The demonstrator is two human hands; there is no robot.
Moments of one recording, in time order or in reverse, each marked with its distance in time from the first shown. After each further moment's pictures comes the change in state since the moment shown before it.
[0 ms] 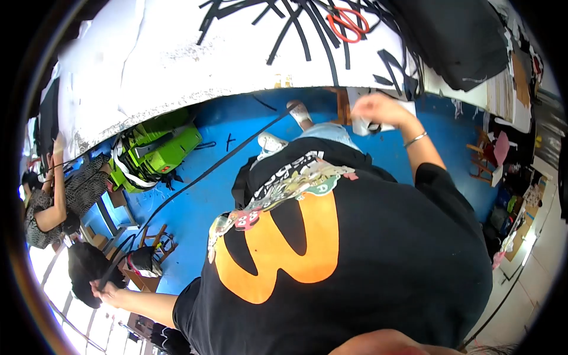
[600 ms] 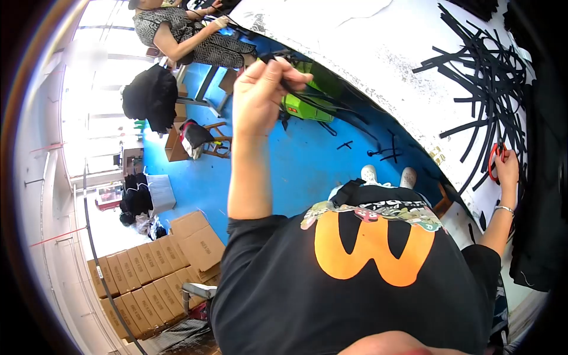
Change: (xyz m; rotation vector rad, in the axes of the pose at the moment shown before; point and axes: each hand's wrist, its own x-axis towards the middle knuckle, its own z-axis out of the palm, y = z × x) left_hand -0.471 0.047 0.352 -0.045 -0.865 -0.351; right_hand 0.174 -0.041 -0.127 -0.570 0.572 -0.149
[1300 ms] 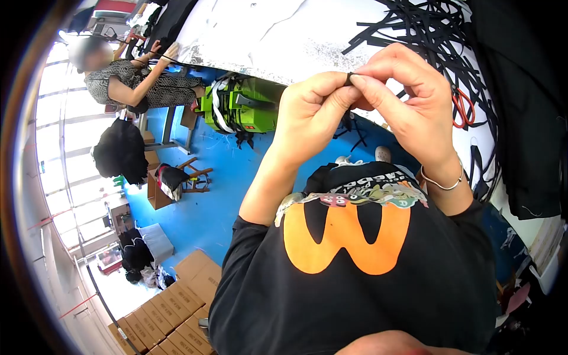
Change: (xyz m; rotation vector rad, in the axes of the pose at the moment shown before) left_hand -0.024 -0.033 0.160 0.237 -0.370 0.082; right_hand -0.133 -0.316 -0.064 0.968 0.095 -0.797
